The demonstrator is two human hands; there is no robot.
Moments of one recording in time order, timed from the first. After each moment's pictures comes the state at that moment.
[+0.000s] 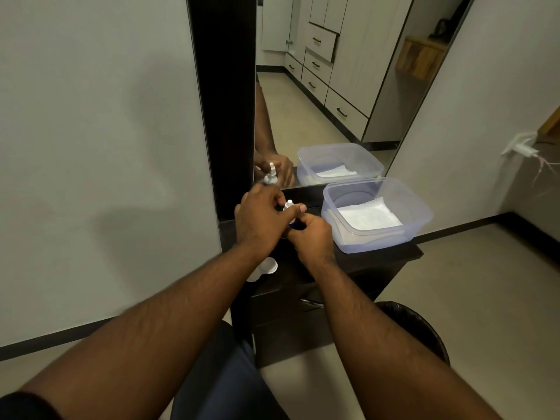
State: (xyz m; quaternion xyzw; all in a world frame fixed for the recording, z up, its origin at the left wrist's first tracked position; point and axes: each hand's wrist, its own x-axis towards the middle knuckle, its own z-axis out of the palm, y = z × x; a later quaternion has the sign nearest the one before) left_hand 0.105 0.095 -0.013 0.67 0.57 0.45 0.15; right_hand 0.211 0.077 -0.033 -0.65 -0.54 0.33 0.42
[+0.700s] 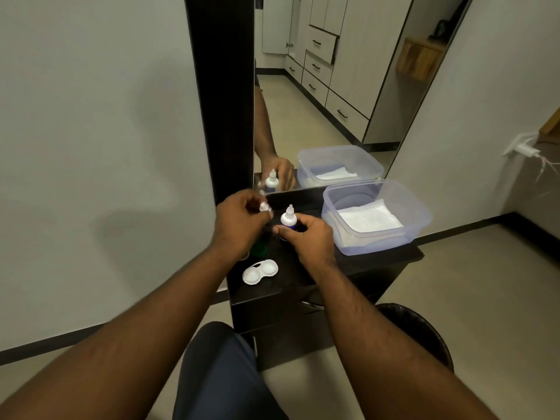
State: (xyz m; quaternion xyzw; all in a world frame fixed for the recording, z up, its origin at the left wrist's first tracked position) left_hand 0.068 0.088 -0.005 0.61 0.57 0.47 0.28; right_hand 0.209 0.073 -0.032 -0.62 -0.55 0.33 0.46
